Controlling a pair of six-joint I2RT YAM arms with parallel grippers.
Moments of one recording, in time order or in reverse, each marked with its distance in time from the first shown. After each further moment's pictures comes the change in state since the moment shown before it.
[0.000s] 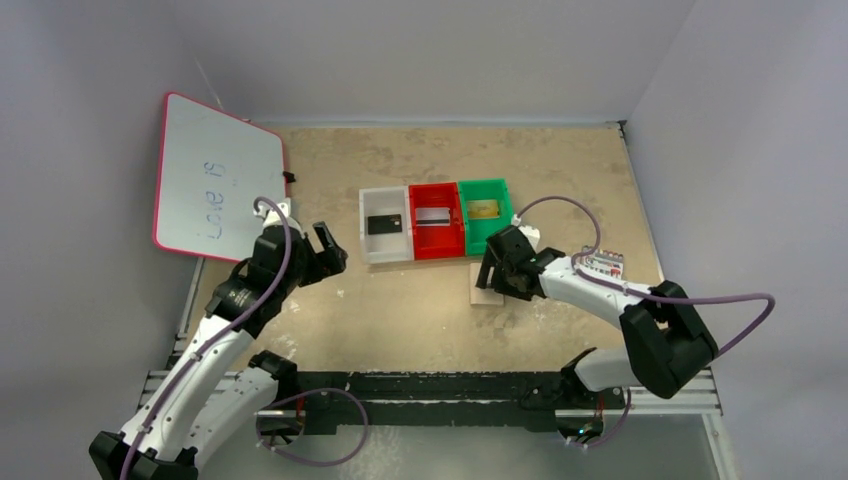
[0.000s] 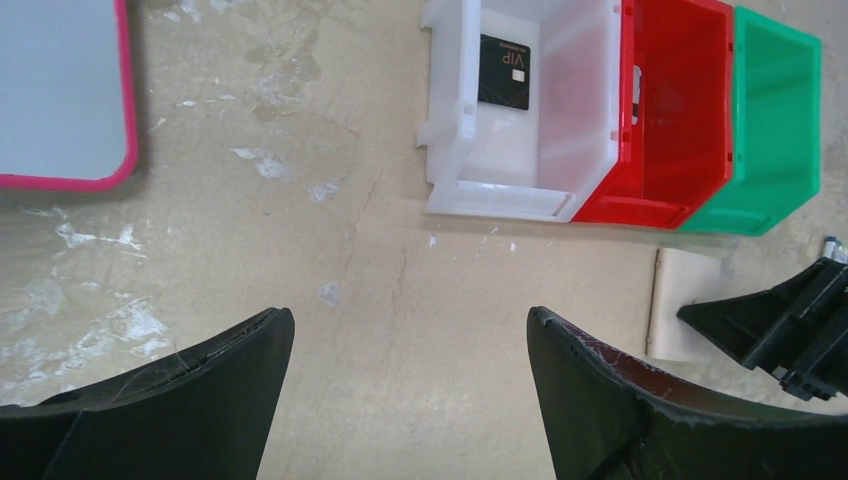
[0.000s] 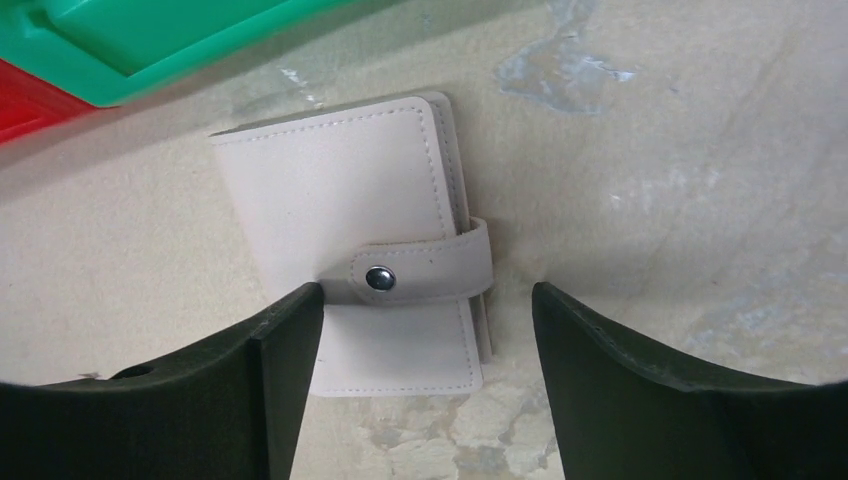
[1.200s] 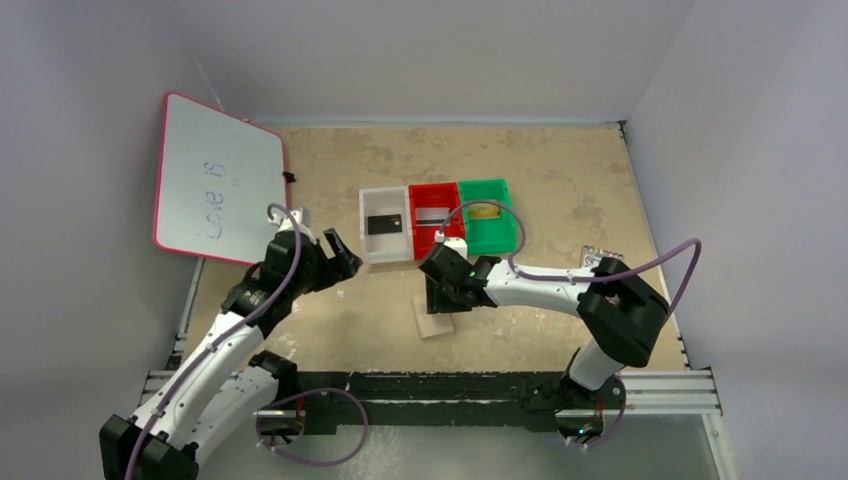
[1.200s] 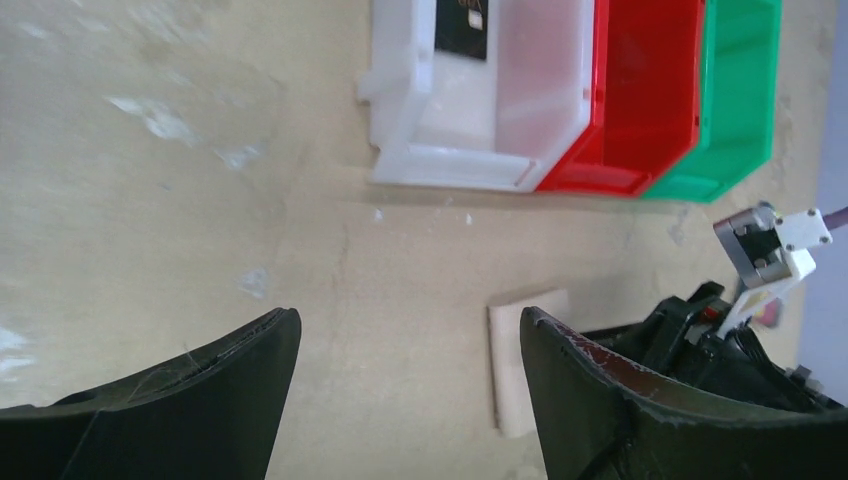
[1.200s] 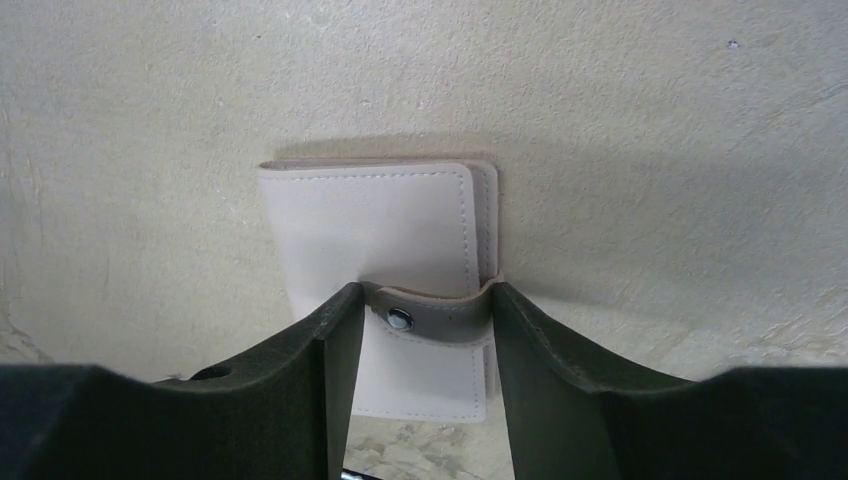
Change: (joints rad) left arm 0.000 0.037 -0.078 0.111 0.079 -0.054; right arm 0.389 0.230 0.230 -0.021 -0.032 0.056
